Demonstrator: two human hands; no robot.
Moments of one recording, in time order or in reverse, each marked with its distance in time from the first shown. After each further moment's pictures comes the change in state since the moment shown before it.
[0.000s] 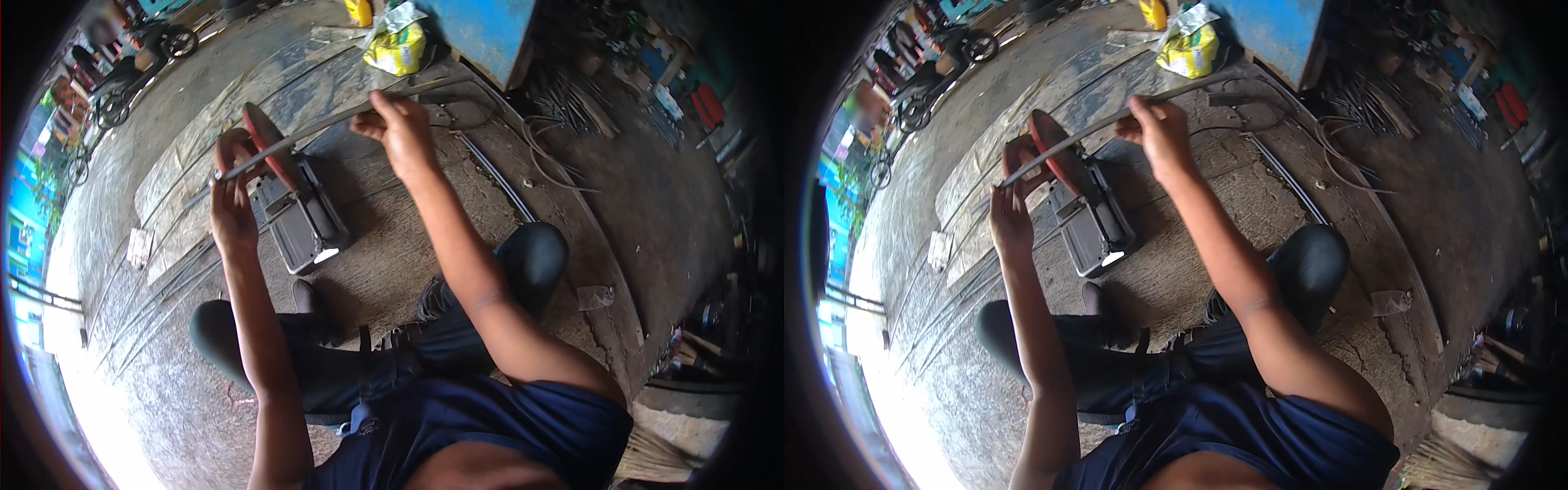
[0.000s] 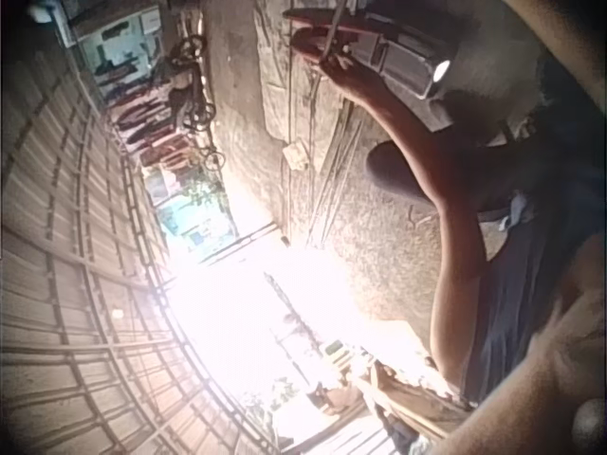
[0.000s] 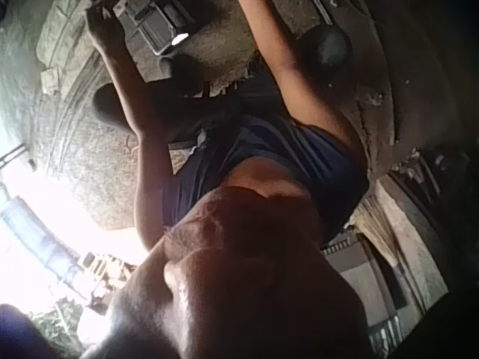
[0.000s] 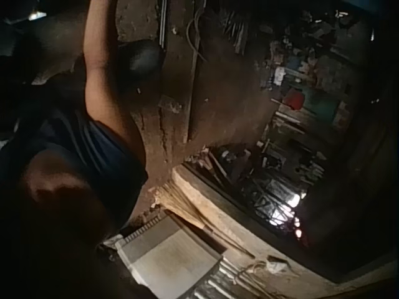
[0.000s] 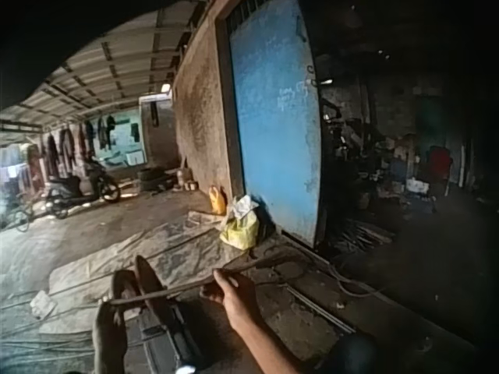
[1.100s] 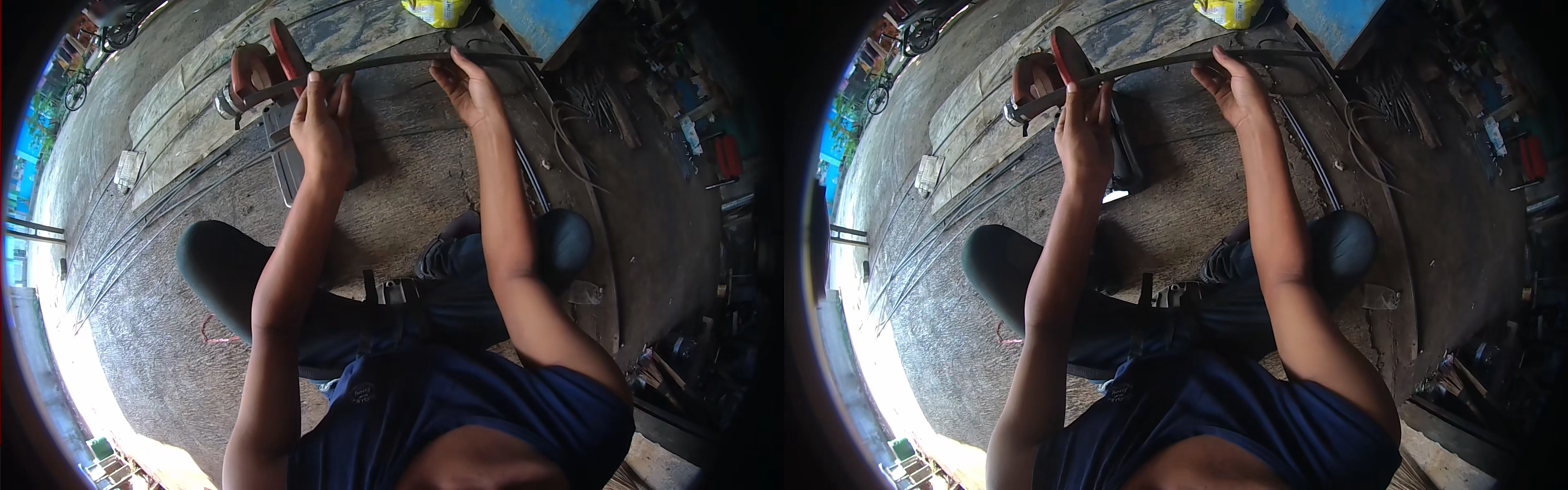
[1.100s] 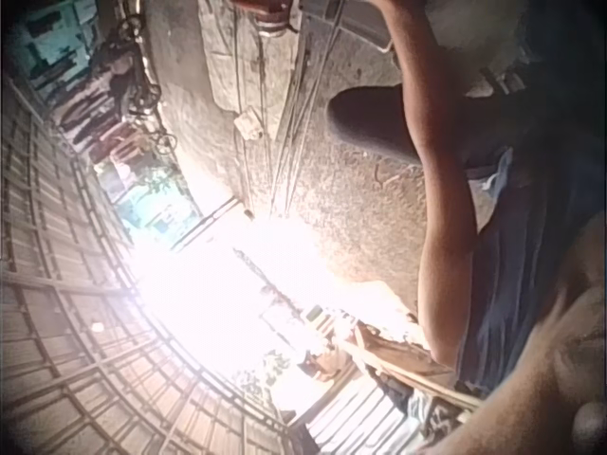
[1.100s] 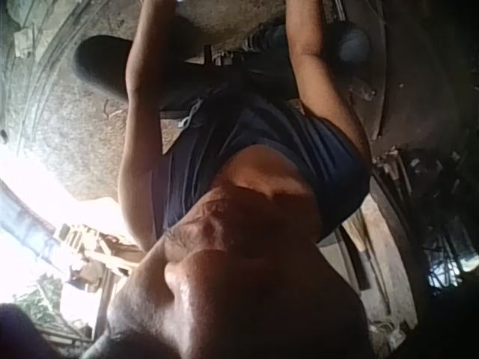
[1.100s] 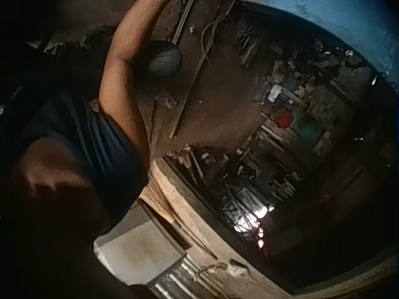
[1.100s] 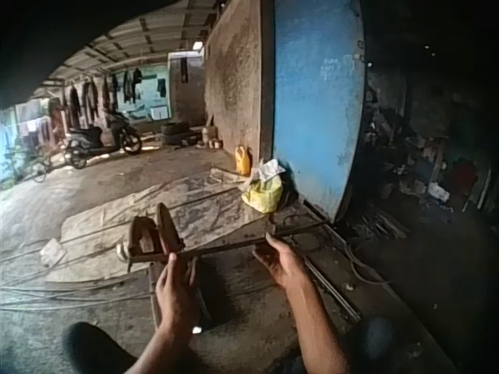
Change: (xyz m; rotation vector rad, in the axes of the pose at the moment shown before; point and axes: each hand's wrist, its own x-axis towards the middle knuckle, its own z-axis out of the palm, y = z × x) left_hand -0.042 -0.075 0.066 -0.224 0.057 -0.053; right_hand 0.026 0.026 -0.070 0.093 0.032 0.311
